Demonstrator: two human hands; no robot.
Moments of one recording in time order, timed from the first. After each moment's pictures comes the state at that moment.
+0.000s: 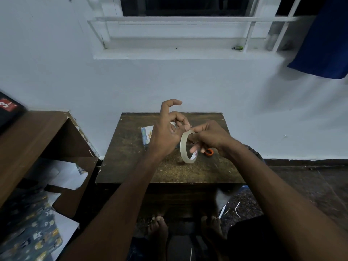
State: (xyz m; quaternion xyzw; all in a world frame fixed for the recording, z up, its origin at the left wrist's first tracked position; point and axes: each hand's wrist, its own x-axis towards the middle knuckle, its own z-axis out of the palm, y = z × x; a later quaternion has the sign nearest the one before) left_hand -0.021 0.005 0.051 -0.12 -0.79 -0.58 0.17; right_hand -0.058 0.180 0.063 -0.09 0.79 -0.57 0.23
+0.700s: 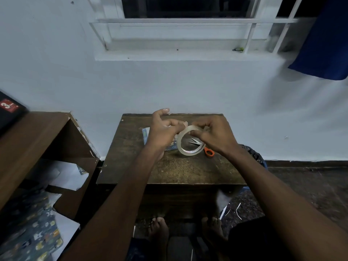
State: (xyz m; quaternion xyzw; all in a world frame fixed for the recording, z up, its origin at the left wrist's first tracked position) left_hand -0.030 0.003 0.057 0.09 -0.70 -0.71 0.07; right_hand -0.063 0.182 0.059 -0.24 0.88 -0.41 -0.07
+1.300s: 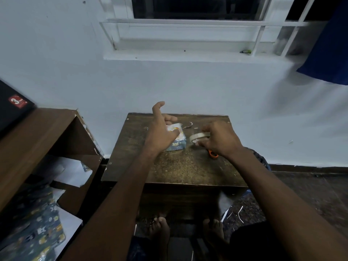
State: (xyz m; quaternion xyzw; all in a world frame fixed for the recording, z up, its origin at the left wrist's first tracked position) left_hand -0.038 -0.032 0.041 0.03 -0.86 -0.49 0.12; right_hand -0.078 0.185 0.046 -0.24 0.95 -0.18 -0.07
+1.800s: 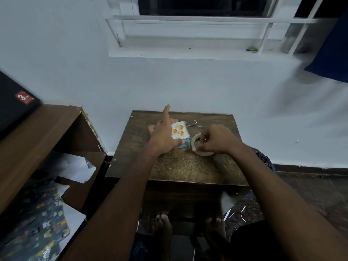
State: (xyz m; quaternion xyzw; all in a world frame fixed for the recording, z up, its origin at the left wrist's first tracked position) left_hand -0.042 -0.043 0.023 0.03 -0.94 -0.34 0.05; right_hand -0.084 0.171 0.039 -0.20 0.96 -0.17 0.08
